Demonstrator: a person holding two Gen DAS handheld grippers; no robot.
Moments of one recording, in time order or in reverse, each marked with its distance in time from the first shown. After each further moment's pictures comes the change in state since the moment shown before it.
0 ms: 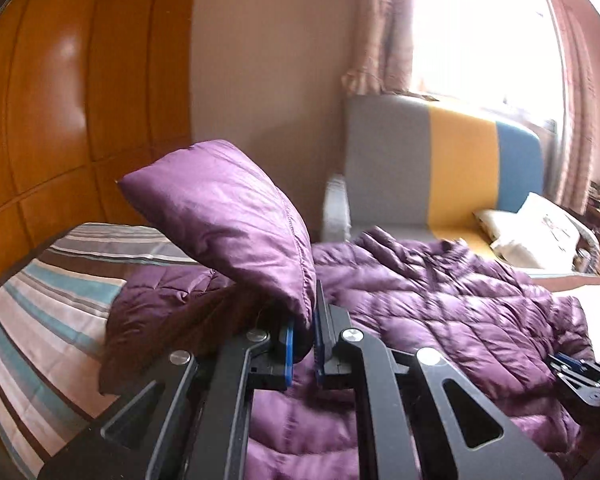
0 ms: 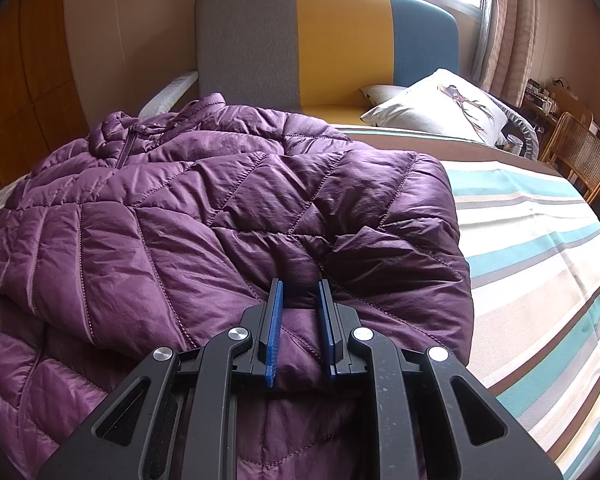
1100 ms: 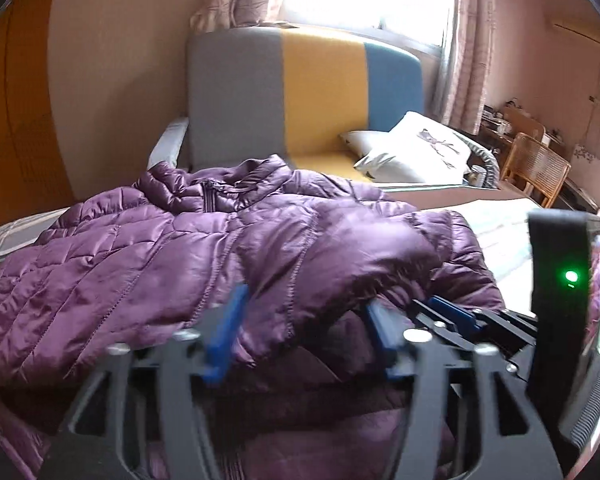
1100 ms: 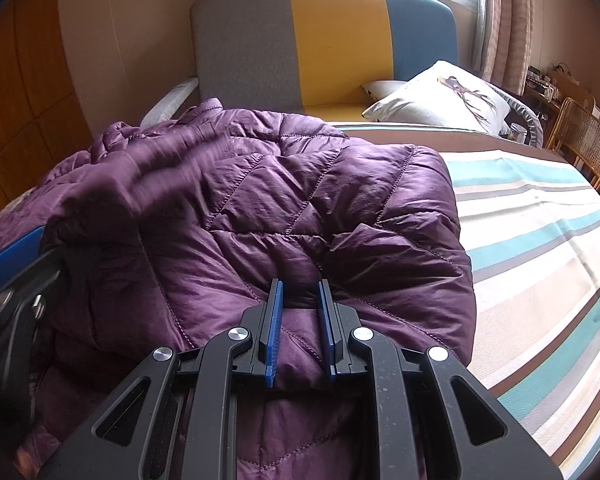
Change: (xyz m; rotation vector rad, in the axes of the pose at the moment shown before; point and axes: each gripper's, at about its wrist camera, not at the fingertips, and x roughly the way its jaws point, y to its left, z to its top) left arm 0.016 -0.148 -0.028 0.181 0.211 -0.428; right arm 0.007 -0.003 0.001 0.049 -0.005 0.043
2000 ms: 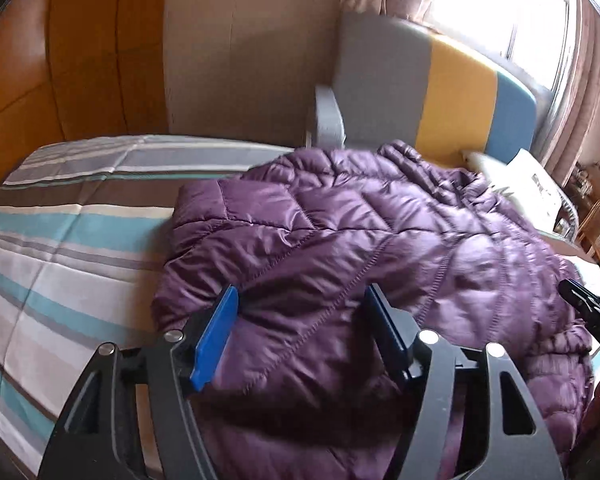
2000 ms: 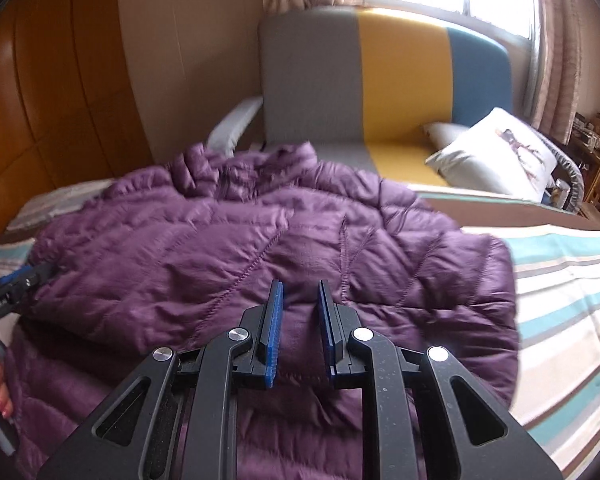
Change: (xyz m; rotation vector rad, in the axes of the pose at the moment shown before) left arm -0.027 0.210 -0.028 -0.284 0.101 0.244; right arm -0.019 0.055 0.029 -0.138 -0.059 0.140
